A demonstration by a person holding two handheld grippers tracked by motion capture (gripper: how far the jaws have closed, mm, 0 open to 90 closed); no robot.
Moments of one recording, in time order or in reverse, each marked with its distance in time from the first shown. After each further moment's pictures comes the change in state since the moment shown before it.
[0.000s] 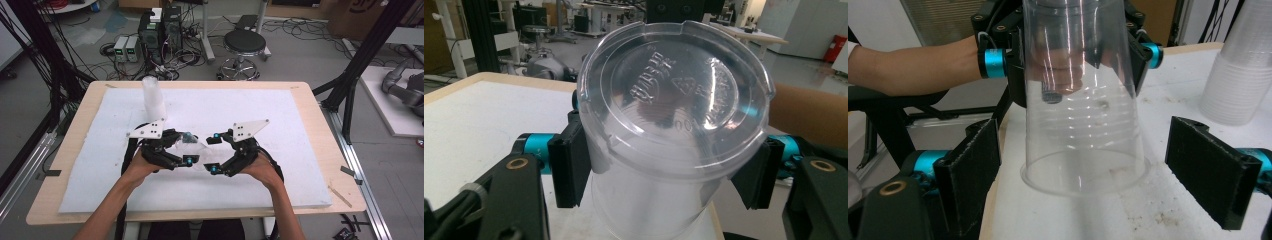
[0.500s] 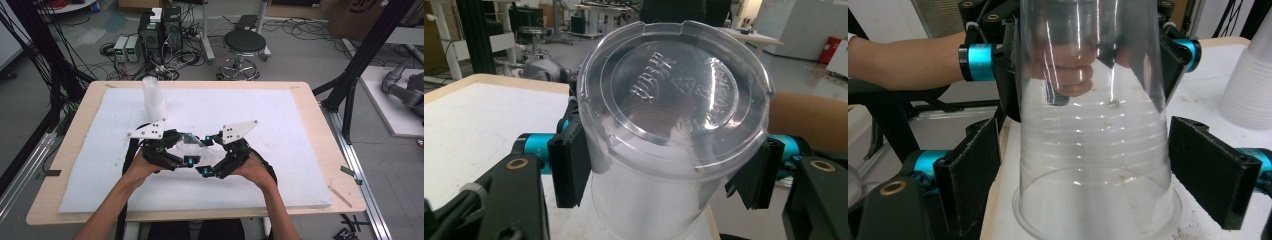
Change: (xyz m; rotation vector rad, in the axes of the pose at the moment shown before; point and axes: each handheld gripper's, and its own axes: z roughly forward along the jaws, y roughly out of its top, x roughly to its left) left arm -0.001 0.000 0.002 -0.004 -0.014 0.001; right arm 0.001 0.002 0.022 0.027 0.027 -0.008
